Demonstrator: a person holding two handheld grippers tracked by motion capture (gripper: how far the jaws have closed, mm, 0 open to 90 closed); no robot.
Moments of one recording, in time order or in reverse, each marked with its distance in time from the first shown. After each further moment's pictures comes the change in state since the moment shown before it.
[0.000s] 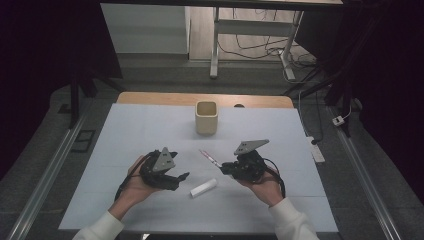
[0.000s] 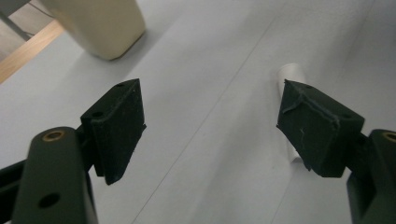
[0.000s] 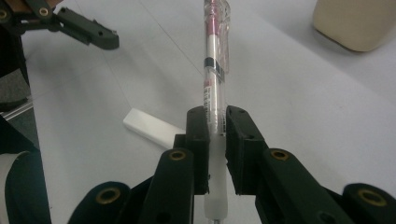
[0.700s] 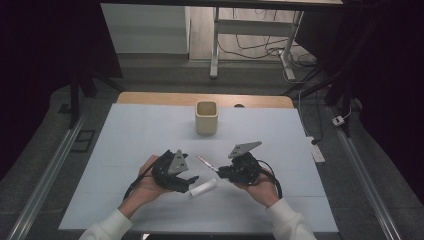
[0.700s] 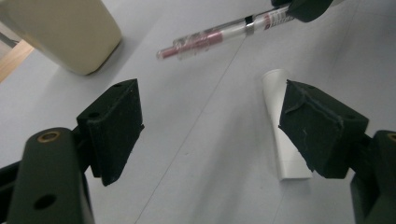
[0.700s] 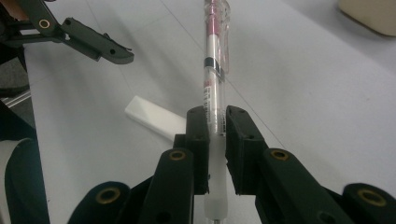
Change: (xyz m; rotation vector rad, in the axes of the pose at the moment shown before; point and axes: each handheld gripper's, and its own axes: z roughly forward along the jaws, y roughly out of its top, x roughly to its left) left arm -0.012 0.013 0.017 0.028 -0.020 0.068; right arm 0.003 -0.003 0.017 0.056 0.026 -0.009
